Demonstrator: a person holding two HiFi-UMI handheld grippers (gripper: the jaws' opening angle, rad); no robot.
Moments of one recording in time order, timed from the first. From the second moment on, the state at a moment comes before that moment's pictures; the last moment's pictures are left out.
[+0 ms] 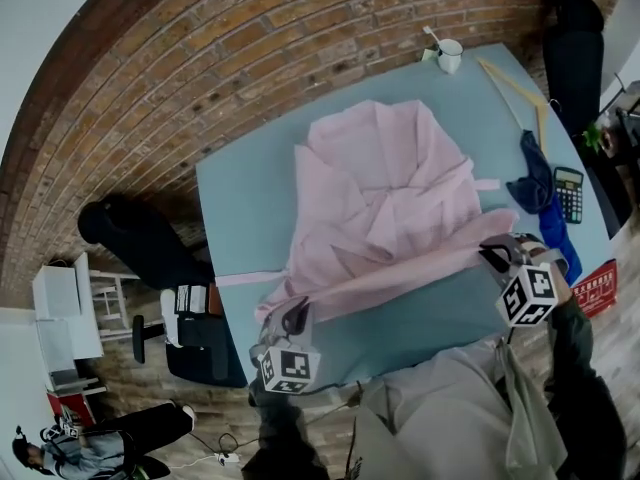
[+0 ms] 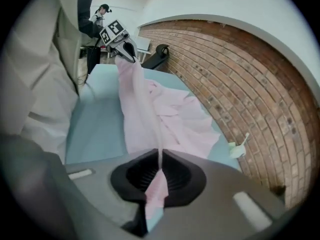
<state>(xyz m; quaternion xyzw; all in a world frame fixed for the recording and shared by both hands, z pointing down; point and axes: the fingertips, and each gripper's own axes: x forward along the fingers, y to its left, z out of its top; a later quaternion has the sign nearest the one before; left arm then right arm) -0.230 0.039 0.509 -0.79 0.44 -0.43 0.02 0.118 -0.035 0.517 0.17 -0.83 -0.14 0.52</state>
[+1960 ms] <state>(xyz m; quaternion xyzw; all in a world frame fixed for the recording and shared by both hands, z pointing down) -0.144 0.014 0.527 -0.73 0.64 -0.13 -0.21 0.063 -0.031 0.538 0.39 -0.87 0.17 0.25</state>
